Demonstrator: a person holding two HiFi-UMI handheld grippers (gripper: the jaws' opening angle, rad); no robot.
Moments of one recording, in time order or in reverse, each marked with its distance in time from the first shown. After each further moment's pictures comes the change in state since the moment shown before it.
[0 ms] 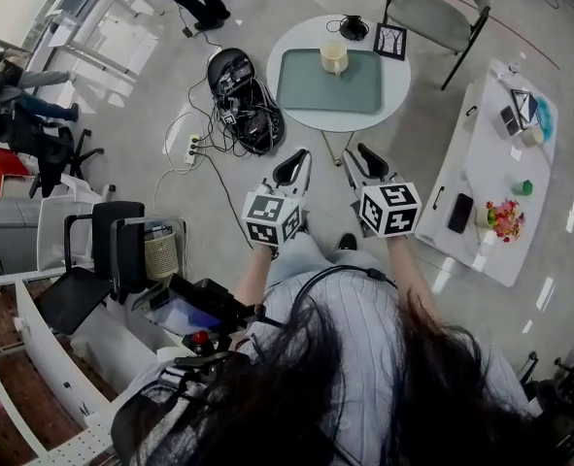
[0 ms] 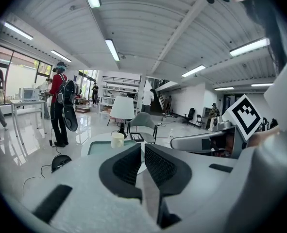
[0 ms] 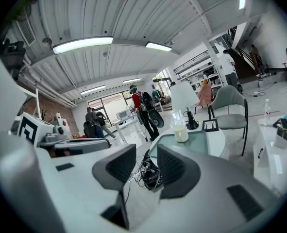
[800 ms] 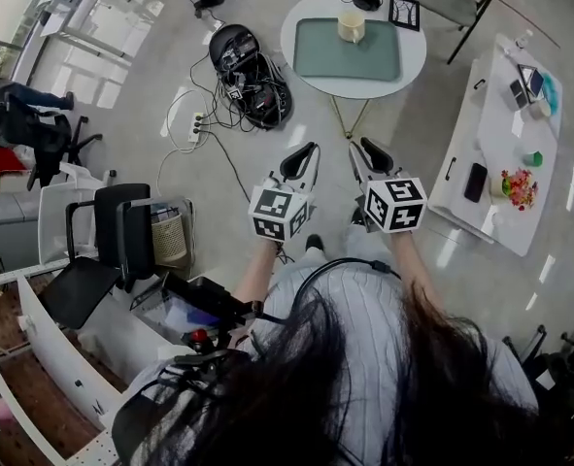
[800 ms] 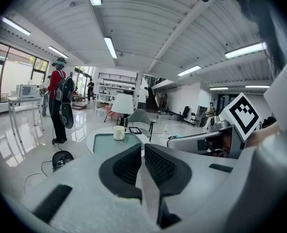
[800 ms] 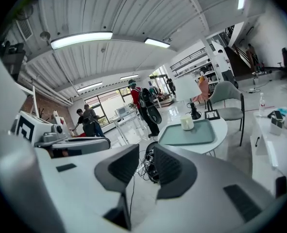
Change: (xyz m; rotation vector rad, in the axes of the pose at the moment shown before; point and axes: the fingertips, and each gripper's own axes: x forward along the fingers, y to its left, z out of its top) left arm -0.075 0.015 -0.034 0.007 0.030 -0.060; right arm -0.009 0.076 -0.049 0.024 0.034 -0.045
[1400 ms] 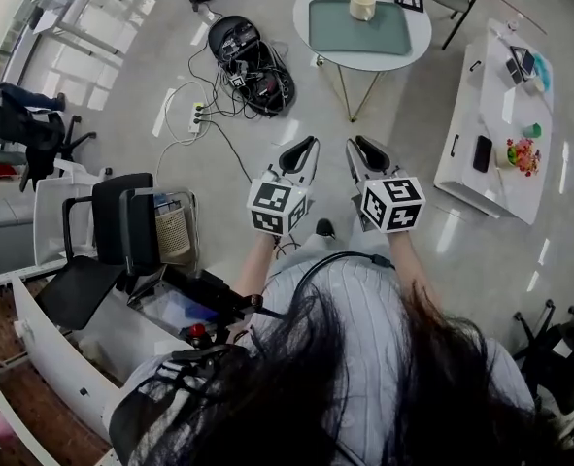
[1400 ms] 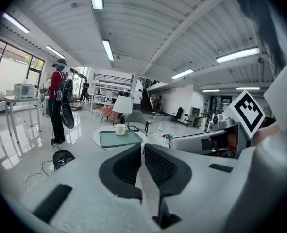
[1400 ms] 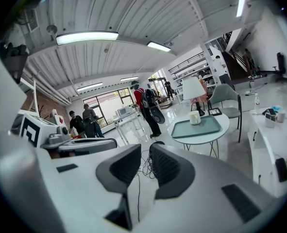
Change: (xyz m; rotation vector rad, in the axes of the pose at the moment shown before) left arm -0.106 0.020 -0.036 0.015 -0.023 -0.072; right arm -0.025 0.116 -0.051 -0.008 -0.035 -0.043
